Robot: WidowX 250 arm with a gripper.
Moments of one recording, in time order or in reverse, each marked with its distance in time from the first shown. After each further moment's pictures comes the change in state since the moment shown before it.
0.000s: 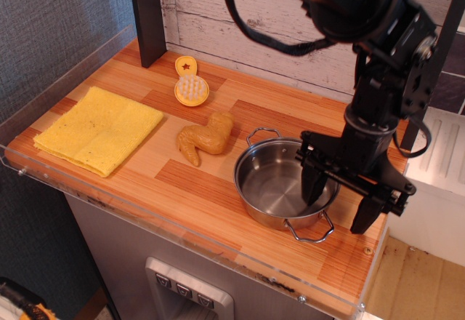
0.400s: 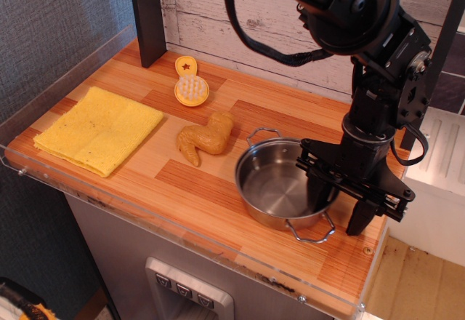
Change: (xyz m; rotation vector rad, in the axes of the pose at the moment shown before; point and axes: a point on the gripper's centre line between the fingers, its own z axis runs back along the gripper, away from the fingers) arm 0.001 0.001 -0.009 0.007 -0.026 0.008
